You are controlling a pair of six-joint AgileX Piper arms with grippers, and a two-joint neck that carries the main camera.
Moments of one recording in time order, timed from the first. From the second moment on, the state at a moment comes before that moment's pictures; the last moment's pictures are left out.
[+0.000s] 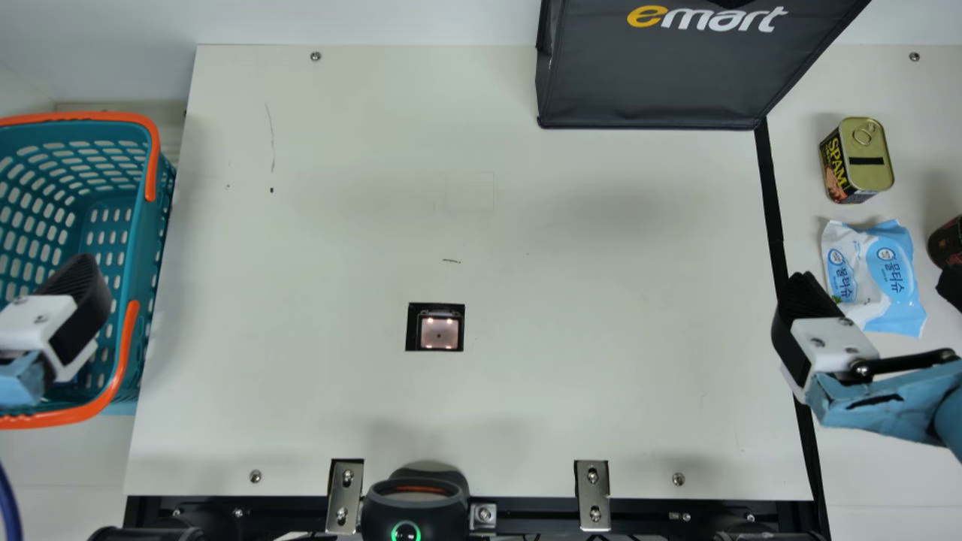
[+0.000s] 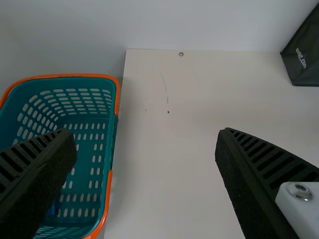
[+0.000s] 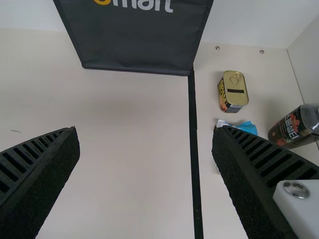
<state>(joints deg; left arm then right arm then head) -1.6 43.3 -68.9 -1.5 69.5 0.0 0.7 42.7 -69.7 -0.8 69.5 0.0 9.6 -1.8</state>
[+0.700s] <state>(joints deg) -1.6 43.3 -68.9 -1.5 69.5 0.0 0.7 42.7 -69.7 -0.8 69.5 0.0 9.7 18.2</state>
